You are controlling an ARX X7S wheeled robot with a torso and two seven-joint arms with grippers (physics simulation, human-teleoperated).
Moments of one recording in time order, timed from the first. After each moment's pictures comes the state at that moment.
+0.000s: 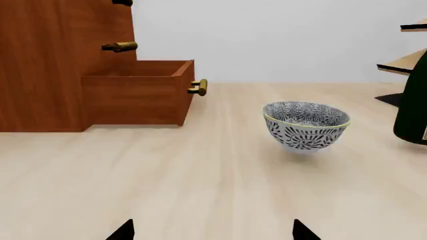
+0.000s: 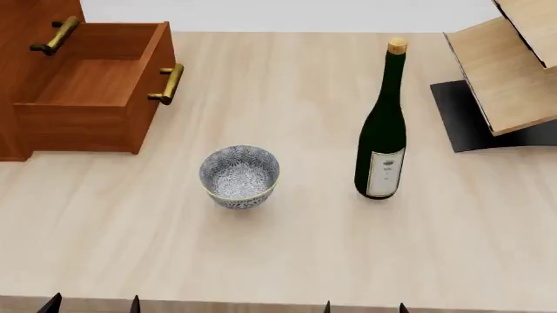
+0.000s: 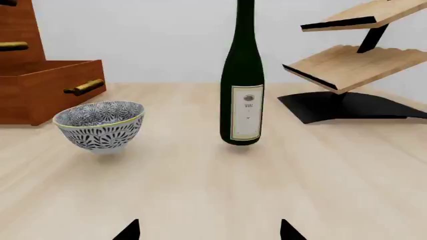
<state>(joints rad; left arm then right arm) 0.00 0.00 0.00 0.00 0.00 0.00 0.00 0.00 0.00 0.00 0.00 0.00 0.00 0.00</state>
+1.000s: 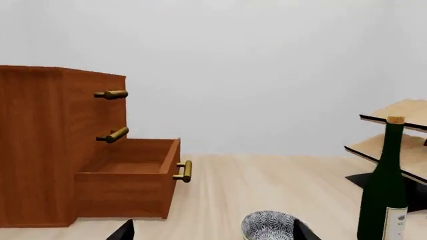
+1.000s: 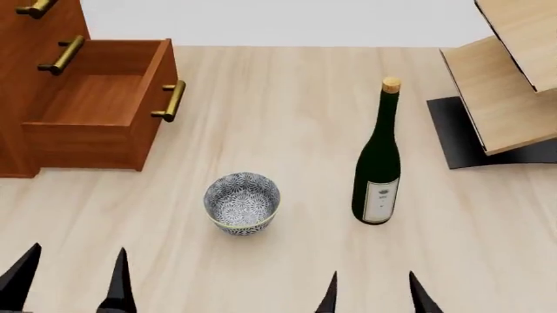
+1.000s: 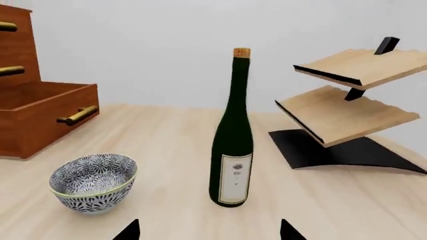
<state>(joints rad) -0.01 -0.10 0.09 0.28 -0.12 -0.07 -0.07 0.07 0.11 -0.10 -0.11 0.05 0.14 0.11</state>
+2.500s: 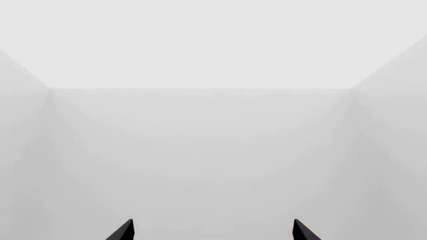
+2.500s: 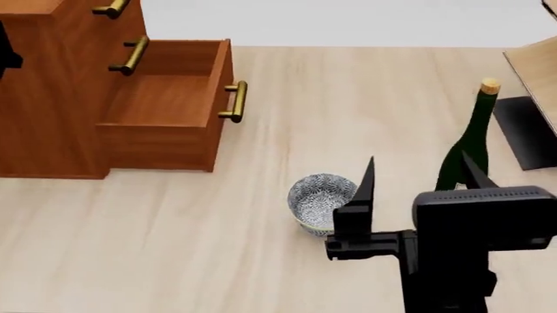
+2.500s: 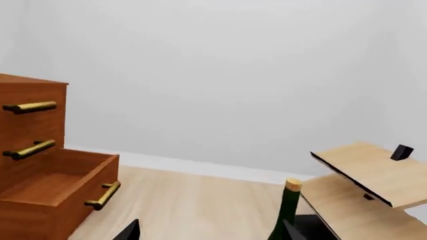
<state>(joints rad) -0.83 -0.30 -0.02 0.67 -0.46 -0.78 -0.17 0.36 0.25 -0.05 -0.49 0.14 0.65 0.10</state>
